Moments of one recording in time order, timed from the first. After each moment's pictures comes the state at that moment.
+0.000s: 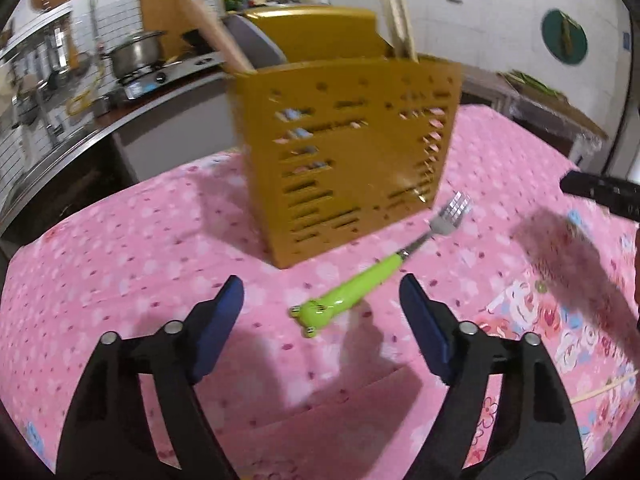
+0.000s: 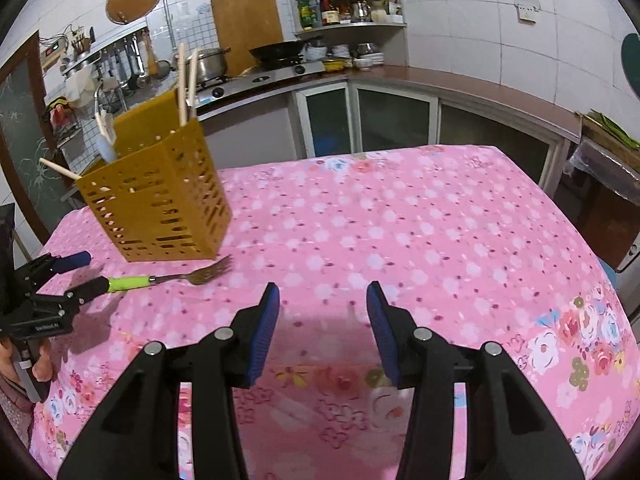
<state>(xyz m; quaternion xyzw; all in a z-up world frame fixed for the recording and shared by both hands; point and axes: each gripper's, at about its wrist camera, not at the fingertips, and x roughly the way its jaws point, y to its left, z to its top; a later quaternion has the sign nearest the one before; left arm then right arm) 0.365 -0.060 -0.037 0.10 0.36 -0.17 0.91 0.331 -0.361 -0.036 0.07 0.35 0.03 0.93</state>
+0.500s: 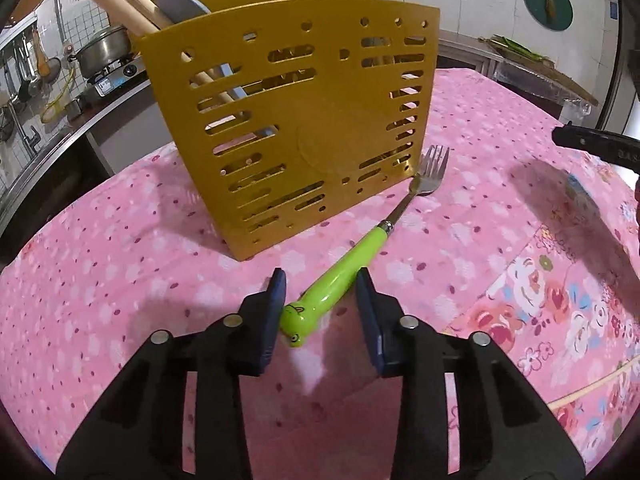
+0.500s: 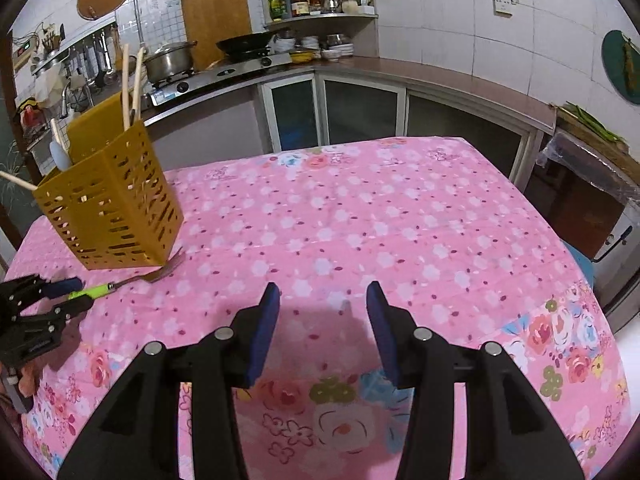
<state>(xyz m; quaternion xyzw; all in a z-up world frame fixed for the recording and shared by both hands) 0.374 -0.080 -0.055 0.13 0.40 -0.20 0.89 0.350 -0.383 -0.040 0.07 0.37 -0.03 0.93</state>
